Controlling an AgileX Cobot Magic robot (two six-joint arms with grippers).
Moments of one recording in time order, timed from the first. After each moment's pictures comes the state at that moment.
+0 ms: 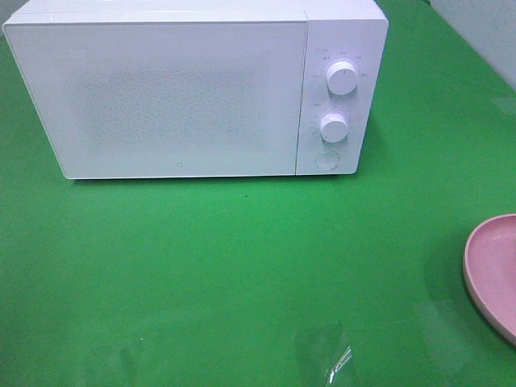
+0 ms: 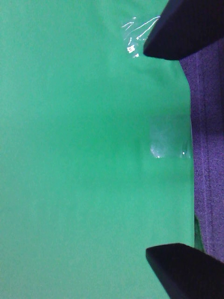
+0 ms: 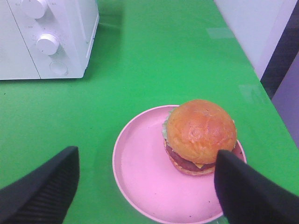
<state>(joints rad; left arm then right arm) 0.01 0.35 -0.53 -0.04 1.09 0.05 0.03 0.00 -0.50 -0.11 0.97 0.16</state>
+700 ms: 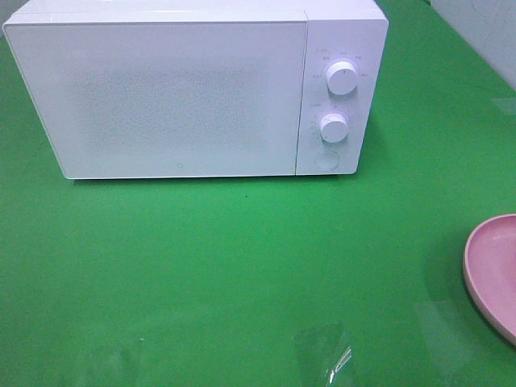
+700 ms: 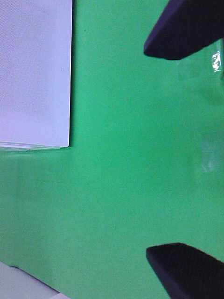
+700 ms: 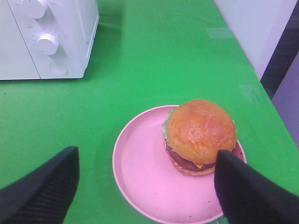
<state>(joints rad) 0.01 -0.01 -0.52 -0.08 1.09 0.03 0.03 0.00 -0.50 -0.11 0.97 0.16</state>
